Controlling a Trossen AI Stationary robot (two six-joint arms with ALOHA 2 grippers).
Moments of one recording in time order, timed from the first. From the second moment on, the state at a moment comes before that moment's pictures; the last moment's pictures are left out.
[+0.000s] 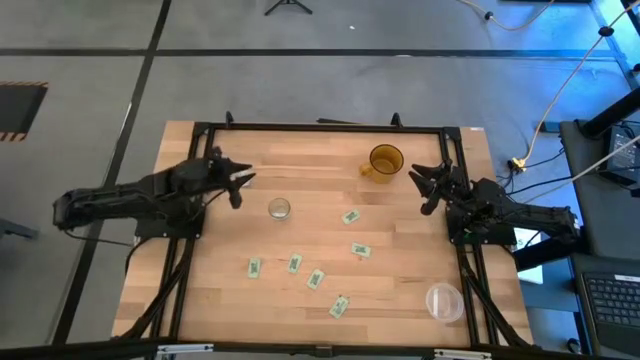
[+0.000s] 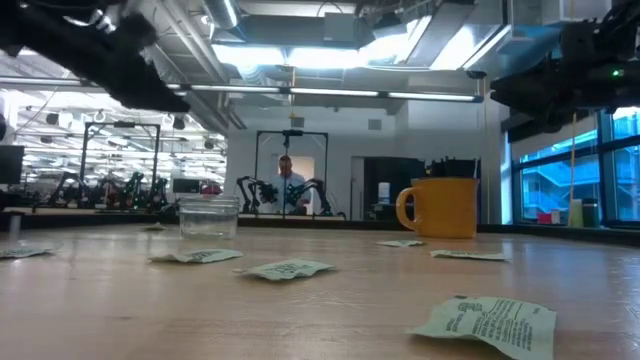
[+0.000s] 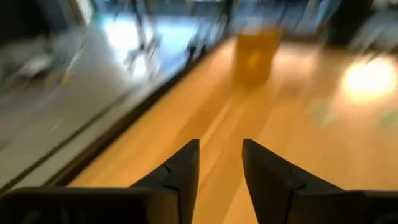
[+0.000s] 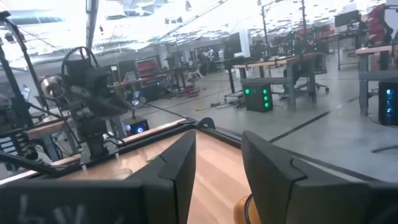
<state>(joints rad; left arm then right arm) 0.26 0.48 0.36 -0.29 -0.29 -0.02 -0.13 0.00 0.01 0.17 0.39 0.15</state>
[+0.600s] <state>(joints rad) 0.26 0.94 0.52 -0.50 -0.47 -0.14 -0.17 0.00 0.01 0.12 0.39 0.15</state>
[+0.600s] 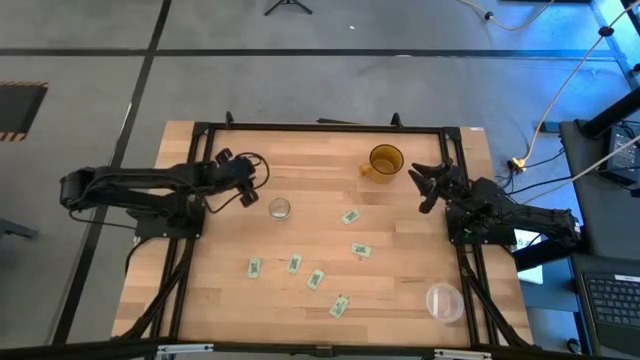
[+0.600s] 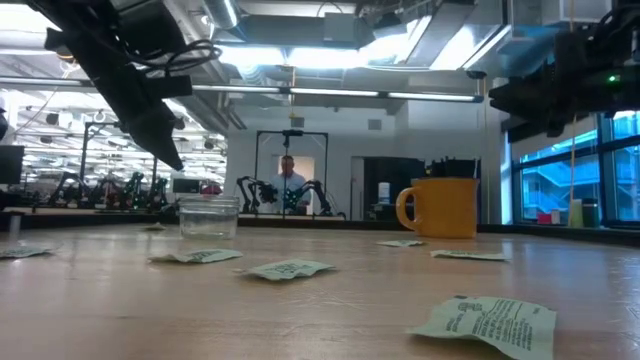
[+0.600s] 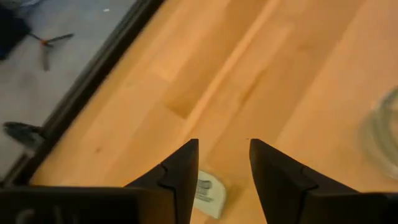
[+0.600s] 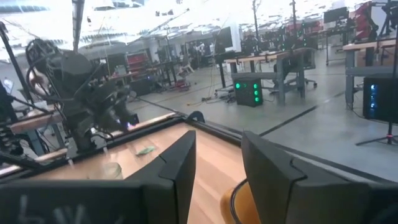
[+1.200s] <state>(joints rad) 0.22 0.90 0.24 -0.16 -0.58 -0.06 -0.17 0.01 0.01 0.08 0.38 0.15</state>
